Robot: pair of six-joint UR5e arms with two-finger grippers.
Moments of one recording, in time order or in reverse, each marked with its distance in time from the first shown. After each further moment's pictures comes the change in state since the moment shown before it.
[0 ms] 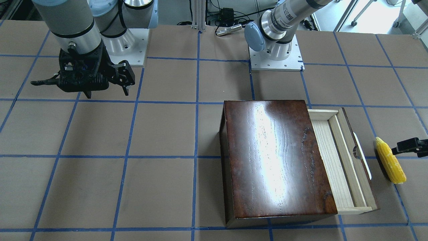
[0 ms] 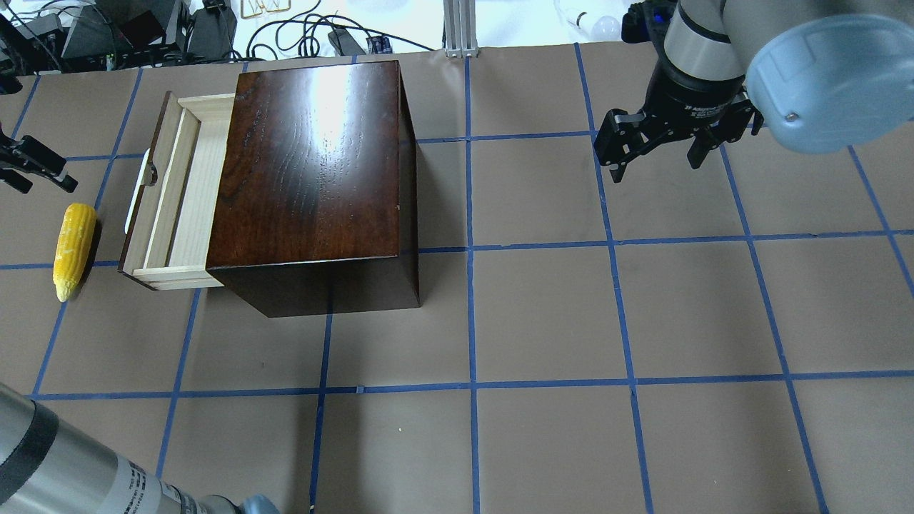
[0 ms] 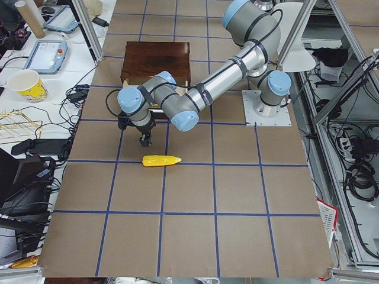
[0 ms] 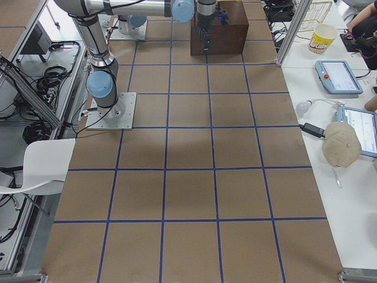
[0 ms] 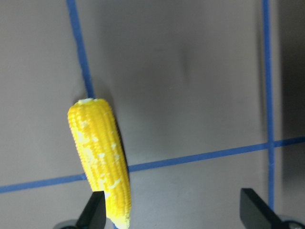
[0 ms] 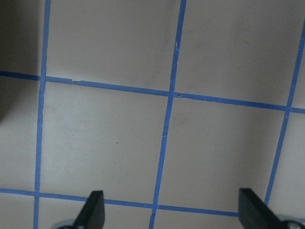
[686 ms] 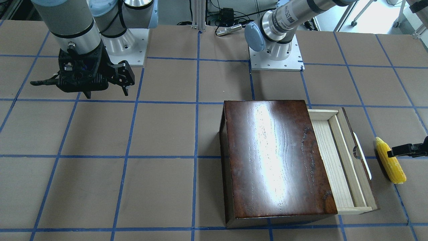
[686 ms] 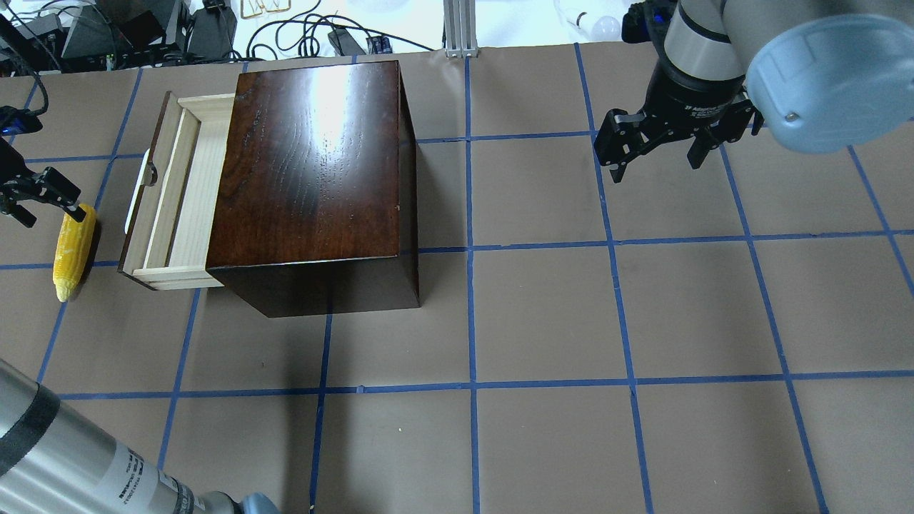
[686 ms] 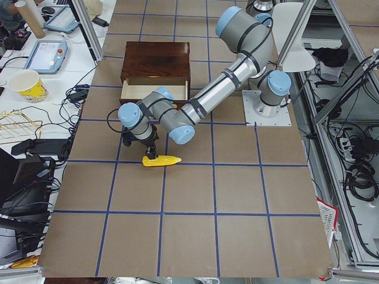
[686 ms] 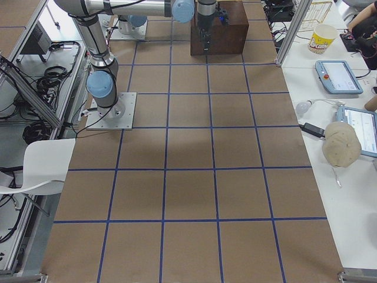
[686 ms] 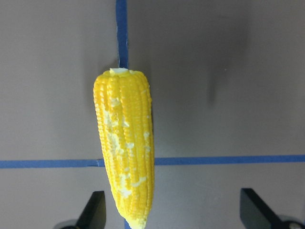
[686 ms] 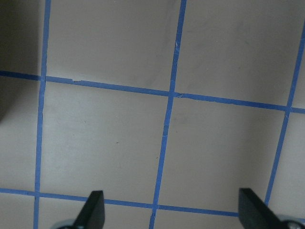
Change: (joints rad) left arm 0.011 -0.090 -0.033 0.119 0.069 -0.074; right arm 0.001 0.001 0.000 0.000 0.000 0.000
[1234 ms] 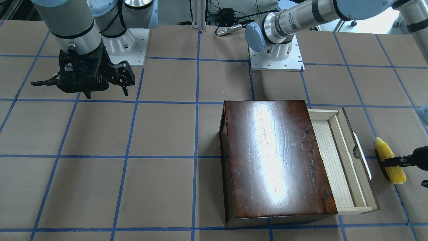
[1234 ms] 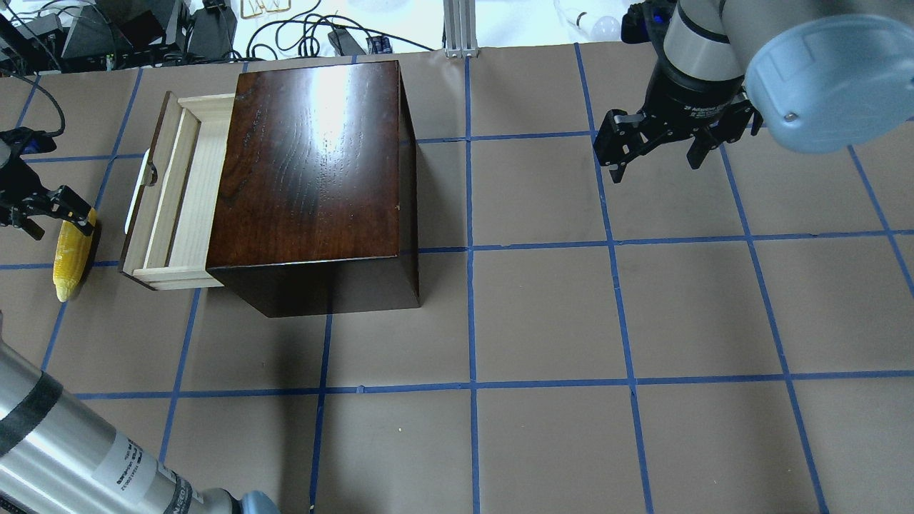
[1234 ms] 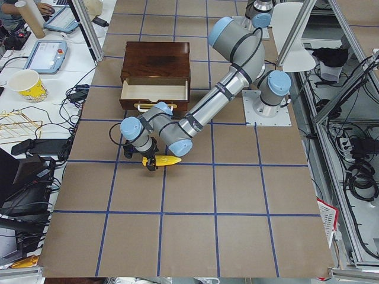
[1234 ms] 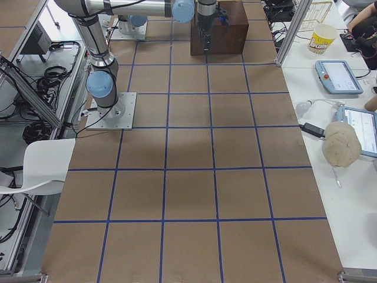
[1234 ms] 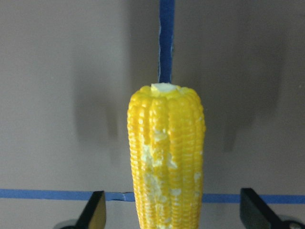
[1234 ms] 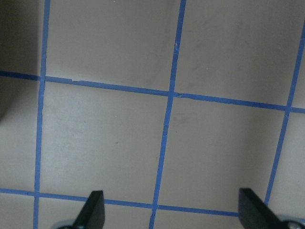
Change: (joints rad) left arm 0.006 -0.077 -0.003 0.095 0.024 0.000; right arm -0.002 0.001 0.000 0.000 0.000 0.000
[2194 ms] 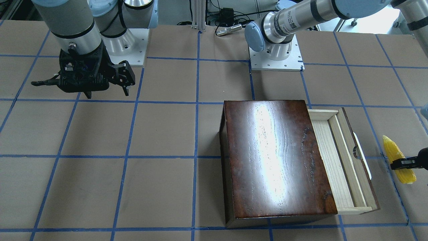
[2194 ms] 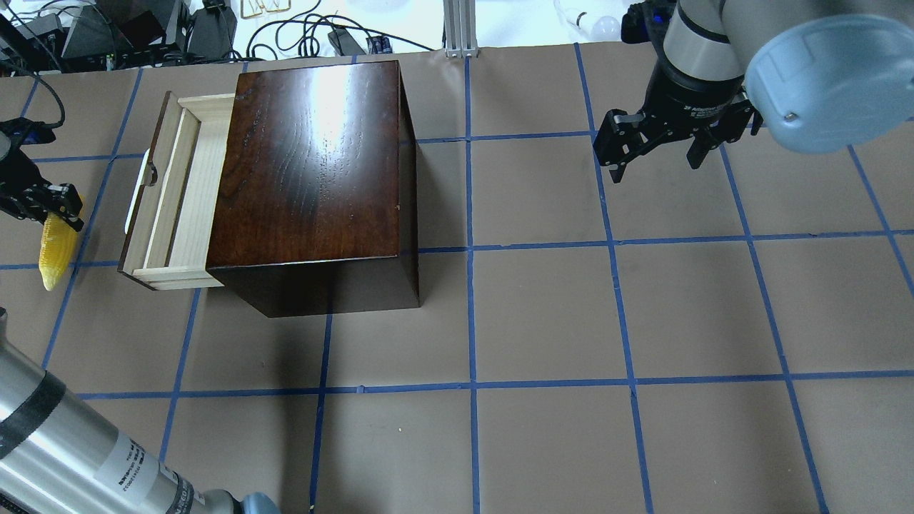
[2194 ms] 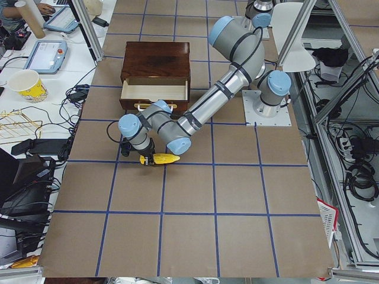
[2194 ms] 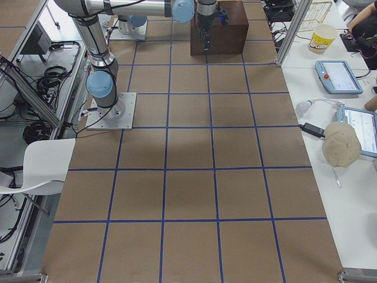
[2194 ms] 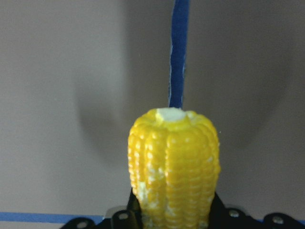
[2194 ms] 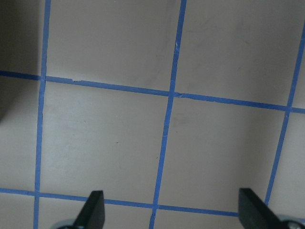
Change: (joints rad) left arm -0.018 0.039 0.030 -0.029 -0.007 0.001; right arm 0.002 -0.001 0.000 0.000 0.000 0.000
